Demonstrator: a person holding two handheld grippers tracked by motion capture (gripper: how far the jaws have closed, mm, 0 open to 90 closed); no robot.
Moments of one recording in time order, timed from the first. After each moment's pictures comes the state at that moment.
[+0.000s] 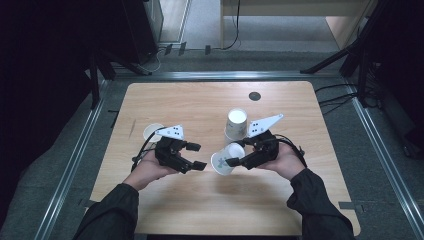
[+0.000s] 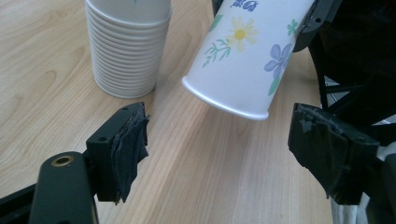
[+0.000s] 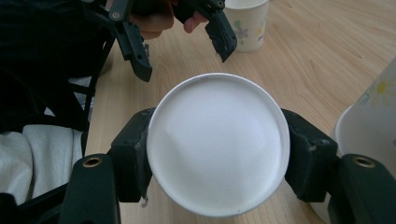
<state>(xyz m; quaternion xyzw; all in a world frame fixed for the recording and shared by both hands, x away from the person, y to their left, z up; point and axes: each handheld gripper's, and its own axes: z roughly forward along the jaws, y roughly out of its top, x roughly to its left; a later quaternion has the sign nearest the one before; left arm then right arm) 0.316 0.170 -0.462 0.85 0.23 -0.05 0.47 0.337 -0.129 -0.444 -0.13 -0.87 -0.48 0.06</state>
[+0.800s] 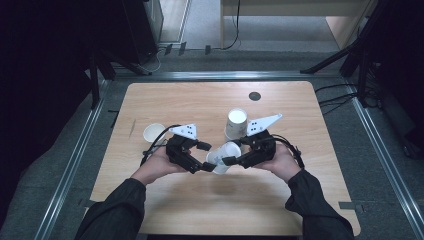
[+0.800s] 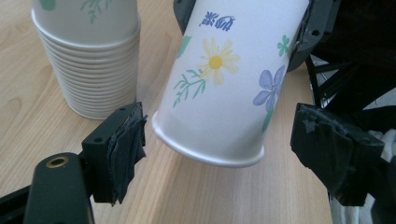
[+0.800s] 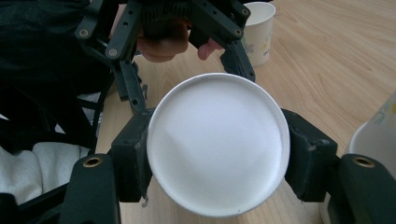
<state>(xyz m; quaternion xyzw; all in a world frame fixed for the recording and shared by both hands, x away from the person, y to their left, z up) 0.325 0.140 -0.456 0.87 0.18 -0.06 0.45 0.338 -0.123 -0.447 -0.14 -0.85 -0.50 0.07</state>
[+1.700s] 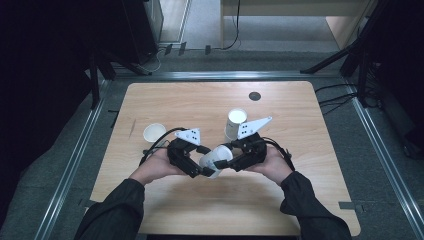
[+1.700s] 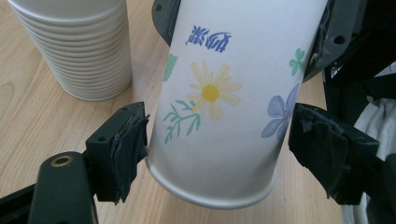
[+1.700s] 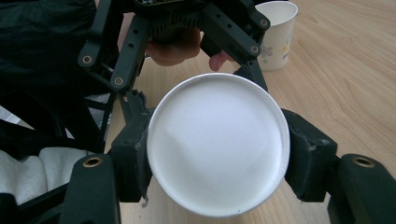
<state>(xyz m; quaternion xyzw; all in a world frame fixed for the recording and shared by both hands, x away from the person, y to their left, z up) 0.319 0.137 -0.458 0.90 0.16 -0.05 0.40 0.334 -0.101 -0.454 -0.13 -0.85 -0.51 0.09</state>
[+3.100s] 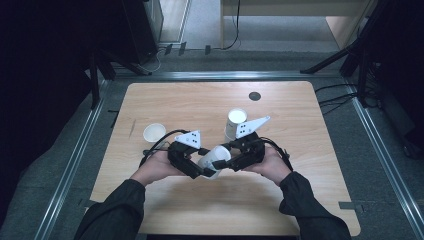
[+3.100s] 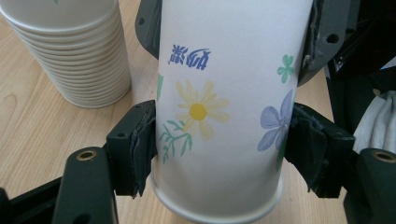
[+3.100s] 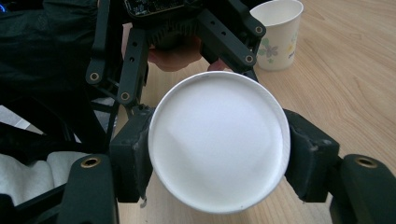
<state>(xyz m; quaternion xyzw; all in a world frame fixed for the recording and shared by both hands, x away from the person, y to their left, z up) 0.314 0.136 -0.458 0.90 0.14 -0.03 0.41 0.335 -0.098 -0.456 -0.13 -0.84 -0.51 0.11</state>
